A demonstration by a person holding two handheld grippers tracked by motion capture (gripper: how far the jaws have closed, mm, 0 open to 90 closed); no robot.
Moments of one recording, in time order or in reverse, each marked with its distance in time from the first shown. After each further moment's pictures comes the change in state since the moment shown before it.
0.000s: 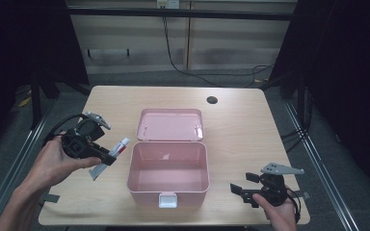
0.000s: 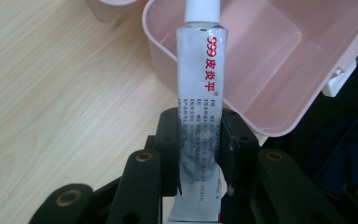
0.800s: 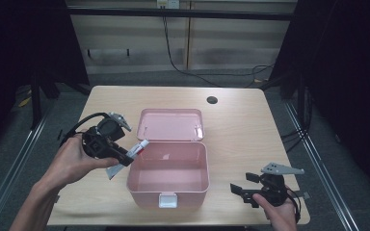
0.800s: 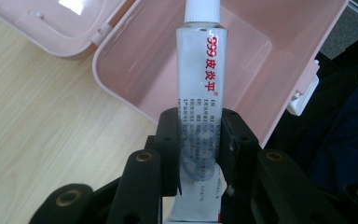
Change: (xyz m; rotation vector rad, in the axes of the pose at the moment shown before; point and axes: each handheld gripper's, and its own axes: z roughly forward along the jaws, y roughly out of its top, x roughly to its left) left arm -0.026 0.032 0.014 0.016 -0.044 0.118; right arm 0.000 0.000 -0.001 0.000 0.005 0.006
